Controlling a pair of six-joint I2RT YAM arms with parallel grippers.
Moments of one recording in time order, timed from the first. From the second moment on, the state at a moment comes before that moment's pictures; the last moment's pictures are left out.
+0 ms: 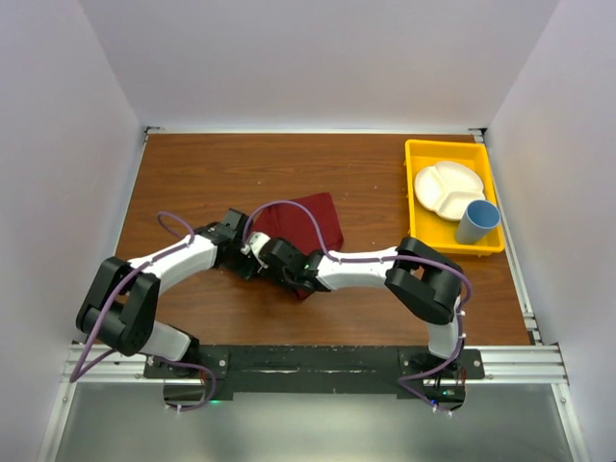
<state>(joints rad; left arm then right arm) -0.44 1.45 0.74 -0.53 0.02 -1.51 1.12 1.93 1.19 -0.13 0.23 0.02</state>
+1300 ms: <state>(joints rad) -0.45 1.16 0.27 0.25 0.01 -1.01 0.71 2.24 1.38 -0.06 -0.91 0.42</state>
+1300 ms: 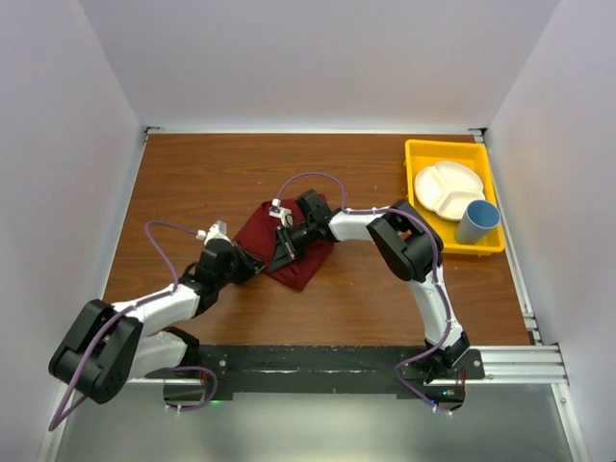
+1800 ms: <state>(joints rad) -0.45 1.39 0.31 0.45 -0.01 -1.07 0.71 2.24 1.41 -0.13 -0.89 0.42</state>
